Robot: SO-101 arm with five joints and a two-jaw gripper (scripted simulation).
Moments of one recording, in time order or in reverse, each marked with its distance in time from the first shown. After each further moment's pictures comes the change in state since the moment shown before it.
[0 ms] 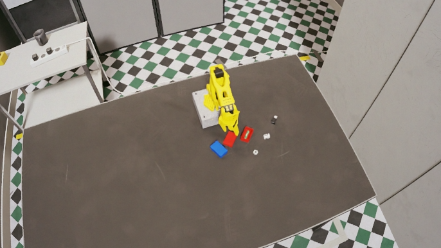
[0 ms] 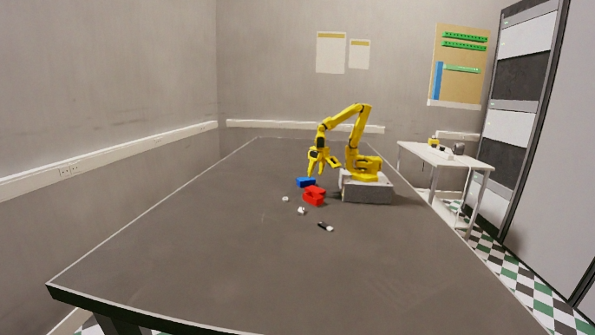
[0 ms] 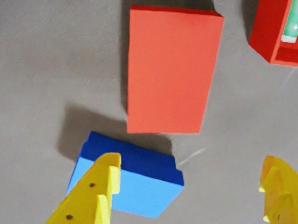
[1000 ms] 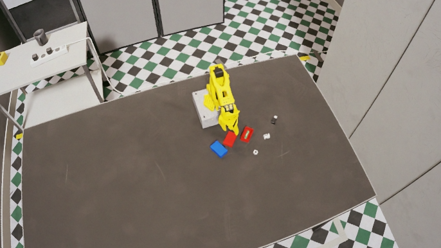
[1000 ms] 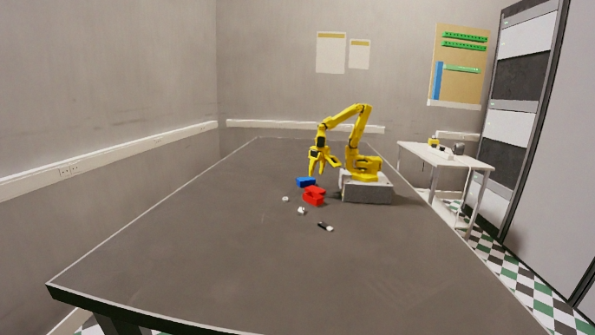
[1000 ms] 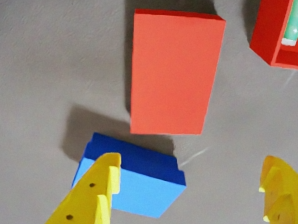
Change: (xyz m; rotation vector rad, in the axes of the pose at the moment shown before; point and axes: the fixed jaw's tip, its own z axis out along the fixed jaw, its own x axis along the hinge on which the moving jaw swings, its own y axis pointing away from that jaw) arm -0.002 0.001 -0.002 -0.006 -0.006 0.000
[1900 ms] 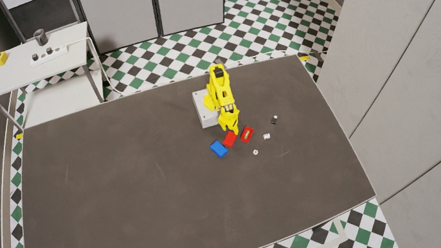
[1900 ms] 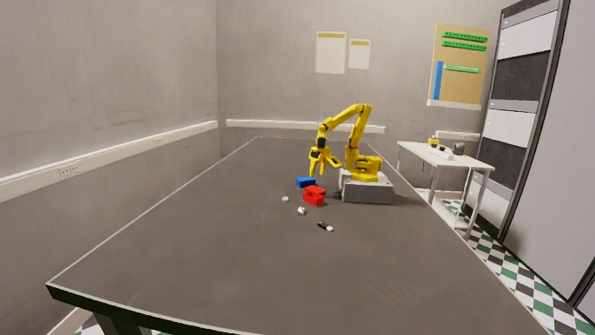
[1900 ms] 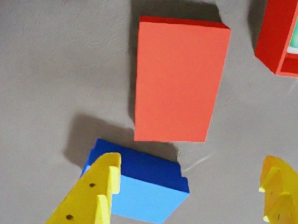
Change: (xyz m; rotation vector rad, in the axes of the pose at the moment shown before) arm -0.003 0.002 0.002 -0.006 -0.007 0.000
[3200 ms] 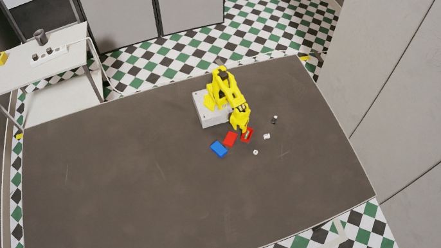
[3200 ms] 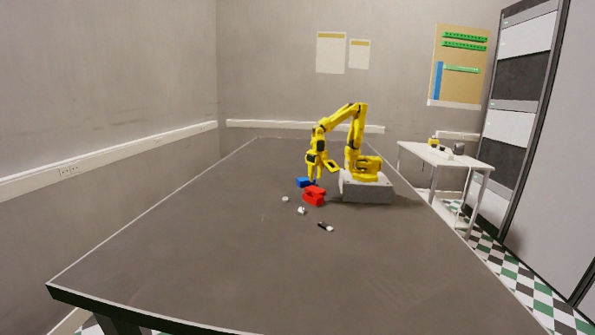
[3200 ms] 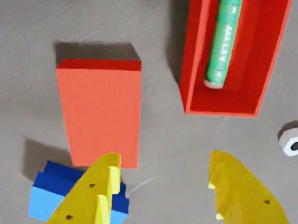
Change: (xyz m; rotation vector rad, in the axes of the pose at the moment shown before) arm -0.022 -0.039 0.001 -0.020 -0.008 0.010
